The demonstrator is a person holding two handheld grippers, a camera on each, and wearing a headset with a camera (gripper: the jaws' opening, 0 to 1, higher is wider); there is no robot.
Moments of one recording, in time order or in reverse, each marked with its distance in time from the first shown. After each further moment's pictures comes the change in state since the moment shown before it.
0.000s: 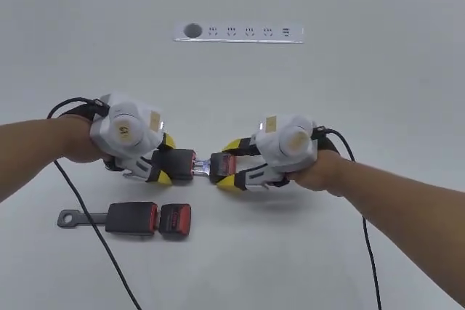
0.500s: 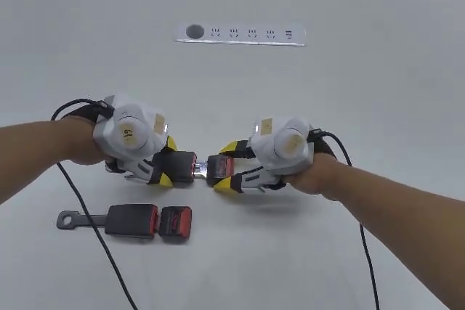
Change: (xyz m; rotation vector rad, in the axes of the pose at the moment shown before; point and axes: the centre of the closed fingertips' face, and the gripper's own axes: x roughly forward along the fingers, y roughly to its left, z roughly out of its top) left arm 0.002 0.003 -0.003 0.005 0.016 -0.001; right arm 0.003 -0.002 0.002 0.012 0.021 -0.006
